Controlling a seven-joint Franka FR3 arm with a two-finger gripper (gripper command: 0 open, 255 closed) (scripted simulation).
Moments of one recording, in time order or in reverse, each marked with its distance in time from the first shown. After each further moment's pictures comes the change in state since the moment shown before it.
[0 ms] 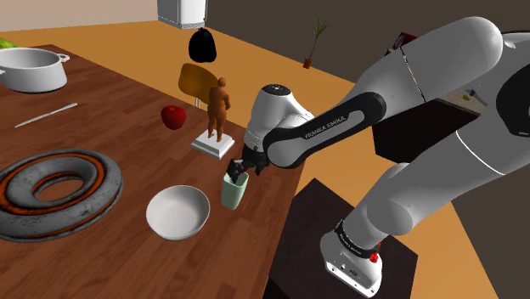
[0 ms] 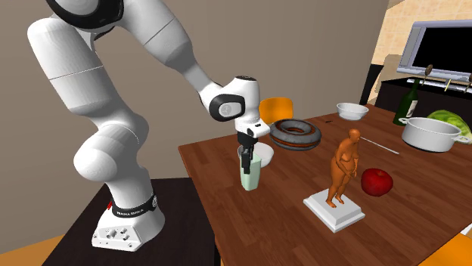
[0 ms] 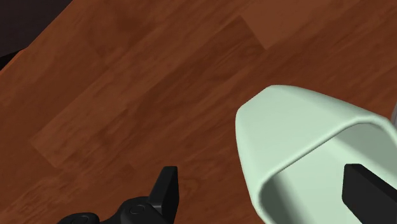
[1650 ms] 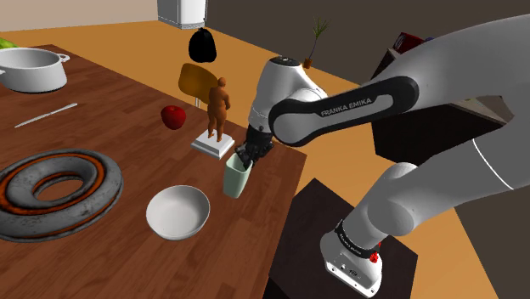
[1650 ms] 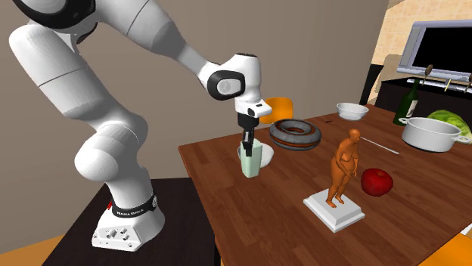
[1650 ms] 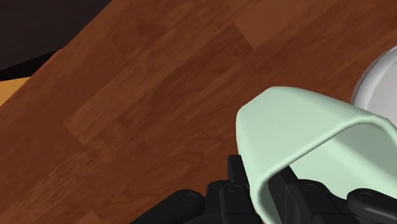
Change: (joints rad) arm 0.024 -0.158 -0.035 0.069 0.039 -0.223 -0.036
